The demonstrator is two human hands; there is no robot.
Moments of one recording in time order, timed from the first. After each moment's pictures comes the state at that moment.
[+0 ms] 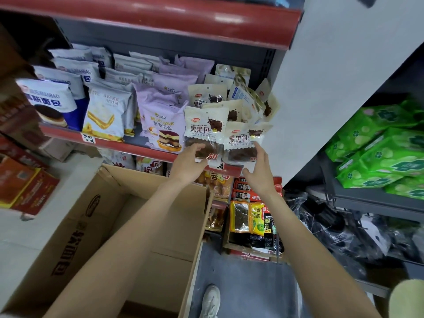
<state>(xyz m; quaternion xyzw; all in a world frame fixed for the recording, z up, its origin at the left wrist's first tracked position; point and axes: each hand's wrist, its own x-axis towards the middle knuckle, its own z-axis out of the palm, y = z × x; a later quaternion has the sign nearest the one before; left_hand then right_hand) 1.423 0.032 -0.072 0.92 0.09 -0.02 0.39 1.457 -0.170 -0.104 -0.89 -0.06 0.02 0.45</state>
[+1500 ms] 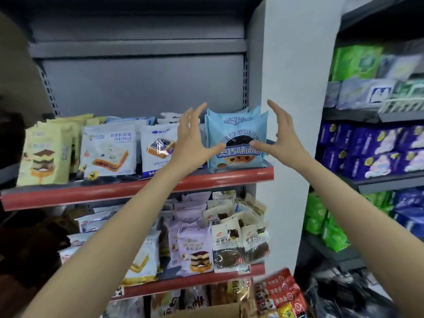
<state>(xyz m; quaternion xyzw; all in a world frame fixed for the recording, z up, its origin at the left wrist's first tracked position) 1.431 0.136 0.274 0.84 -0.26 0.29 0.36 1.416 -0.098 0.264 -0.85 -0.16 -0.33 0.39</state>
